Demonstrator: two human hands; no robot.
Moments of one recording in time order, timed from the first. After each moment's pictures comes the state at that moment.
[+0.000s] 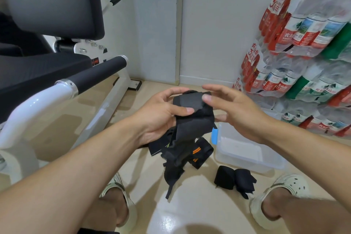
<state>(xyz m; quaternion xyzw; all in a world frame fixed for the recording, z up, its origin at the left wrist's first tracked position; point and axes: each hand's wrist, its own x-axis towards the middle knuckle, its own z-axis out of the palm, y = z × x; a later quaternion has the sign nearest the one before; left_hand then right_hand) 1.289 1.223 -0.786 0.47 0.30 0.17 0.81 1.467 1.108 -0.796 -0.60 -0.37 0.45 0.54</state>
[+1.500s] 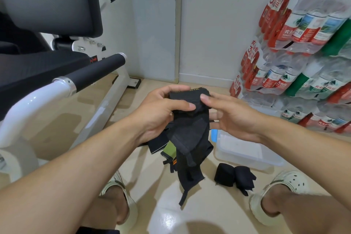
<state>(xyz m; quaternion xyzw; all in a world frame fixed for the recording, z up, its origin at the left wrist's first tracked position) 1.290 1.221 -0.785 0.49 0.32 0.20 0.78 1.460 1.110 -0.800 -0.54 -0.33 0.58 0.51</state>
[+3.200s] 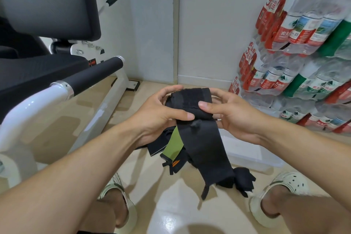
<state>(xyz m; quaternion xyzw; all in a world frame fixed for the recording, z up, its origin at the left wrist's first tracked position) 1.289 1.222 -0.793 0.51 0.30 0.21 0.78 1.459 1.107 -0.794 -0.56 -0.31 0.54 0.55</state>
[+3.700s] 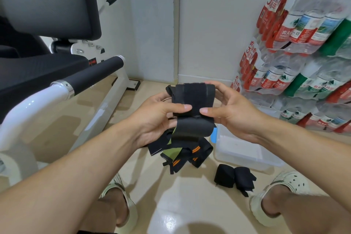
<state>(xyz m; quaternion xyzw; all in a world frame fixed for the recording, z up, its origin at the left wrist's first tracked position) 1.287 1.222 -0.789 0.45 0.31 0.17 0.82 1.459 1.109 -0.797 -0.56 -0.34 0.48 0.58</state>
